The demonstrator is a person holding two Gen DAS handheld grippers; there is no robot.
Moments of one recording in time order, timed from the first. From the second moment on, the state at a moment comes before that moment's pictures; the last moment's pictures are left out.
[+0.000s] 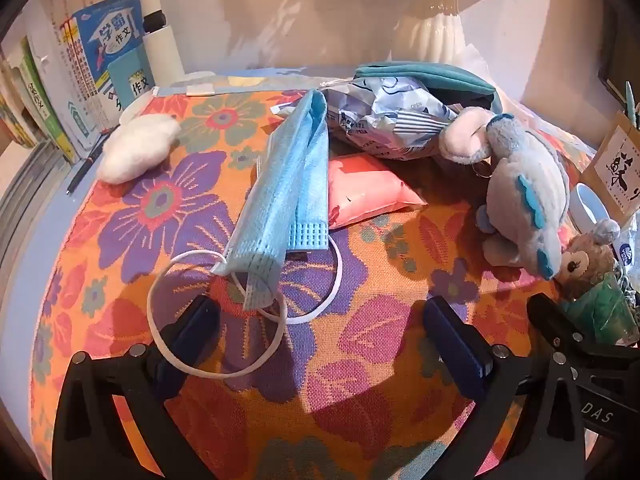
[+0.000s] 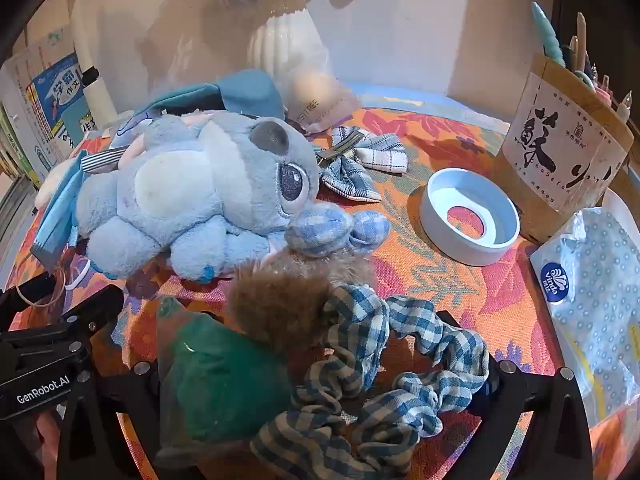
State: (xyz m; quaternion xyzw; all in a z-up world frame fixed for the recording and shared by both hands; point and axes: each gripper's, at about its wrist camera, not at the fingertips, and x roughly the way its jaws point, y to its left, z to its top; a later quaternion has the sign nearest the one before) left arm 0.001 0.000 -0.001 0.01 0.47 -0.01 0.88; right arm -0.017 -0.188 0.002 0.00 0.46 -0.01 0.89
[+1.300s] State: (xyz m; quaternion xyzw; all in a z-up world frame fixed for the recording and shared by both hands) left arm -0.054 -0.016 0.032 0.06 0.32 0.04 0.94; right arm -0.095 -0.188 0.050 -0.02 0.31 0.01 0.95
